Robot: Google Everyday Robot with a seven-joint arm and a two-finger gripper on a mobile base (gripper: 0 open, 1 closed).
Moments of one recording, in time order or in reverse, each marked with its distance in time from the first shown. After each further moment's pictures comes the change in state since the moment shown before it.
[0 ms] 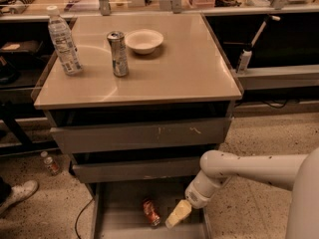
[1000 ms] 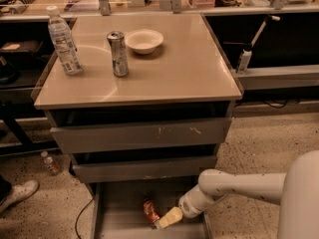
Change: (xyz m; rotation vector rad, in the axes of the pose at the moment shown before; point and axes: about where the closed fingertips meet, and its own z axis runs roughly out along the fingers) arm -0.022 -0.022 0.077 -0.060 -0.174 0.099
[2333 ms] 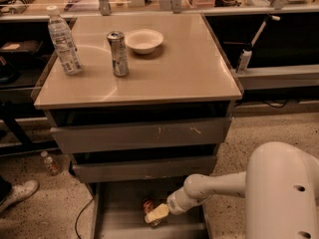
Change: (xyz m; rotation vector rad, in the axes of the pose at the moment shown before) arm -0.044 -0.030 0.071 0.055 -0.088 0.050
